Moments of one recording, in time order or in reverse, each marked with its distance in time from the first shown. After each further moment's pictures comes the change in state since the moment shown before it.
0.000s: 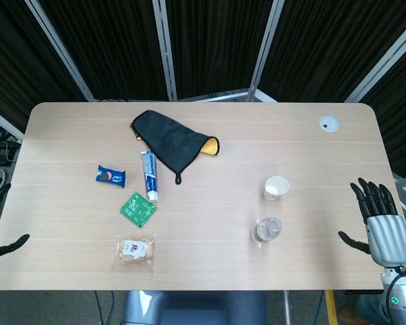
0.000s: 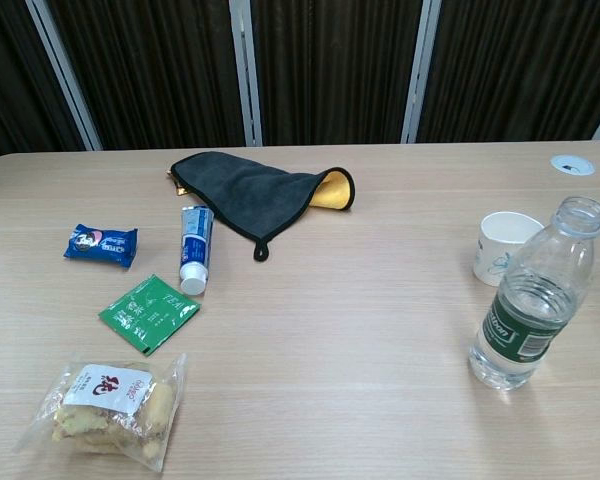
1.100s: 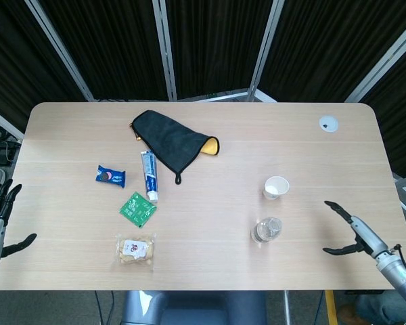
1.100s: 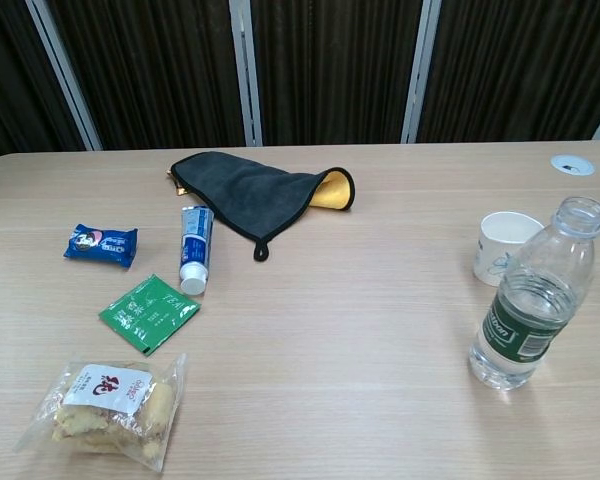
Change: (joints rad) left arm -0.012 -0.069 -0.010 0.005 -0.025 -0.020 0.144; right arm 0.237 -0.037 -0.203 0.460 -0.213 -0.482 1.335
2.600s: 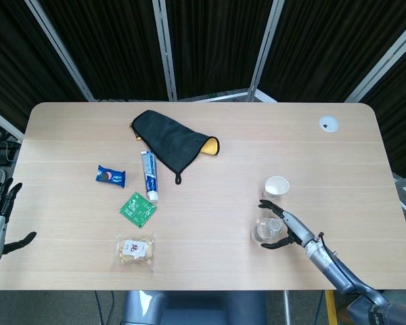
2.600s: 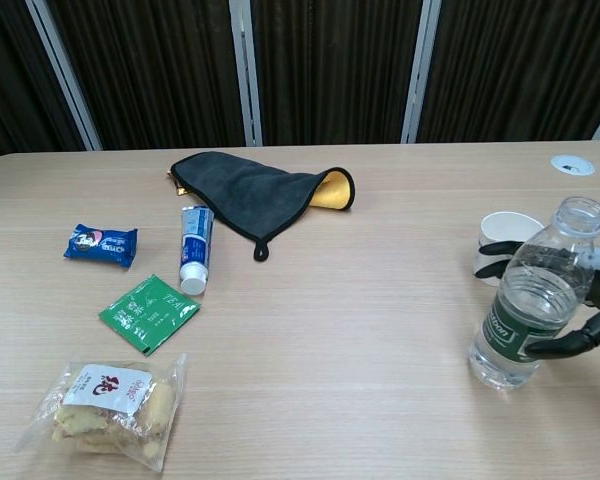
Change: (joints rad) left arm -0.014 -0.011 -0.010 0.013 -0.044 -0.030 0.010; right arm 0.133 -0.304 0.069 -0.053 0.150 -0.111 -0.239
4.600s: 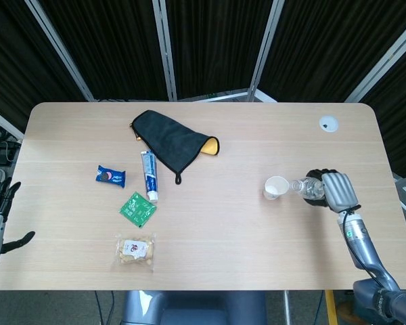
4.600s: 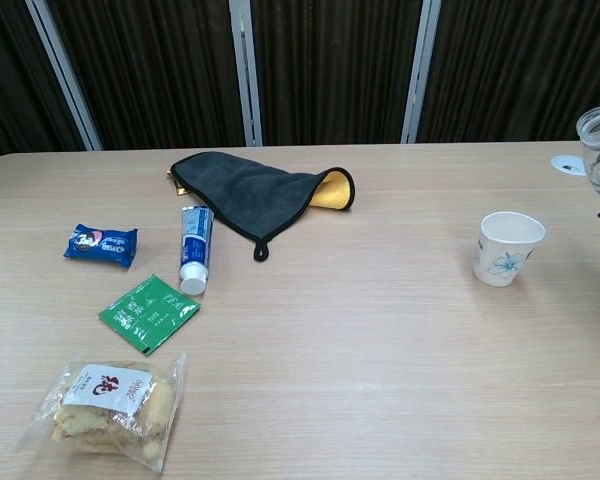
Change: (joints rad) left arm -0.004 0.015 0.000 -0.013 -0.010 -0.011 -0.032; right arm -0.026 0.007 0.210 0.170 0.220 0.141 -0.798
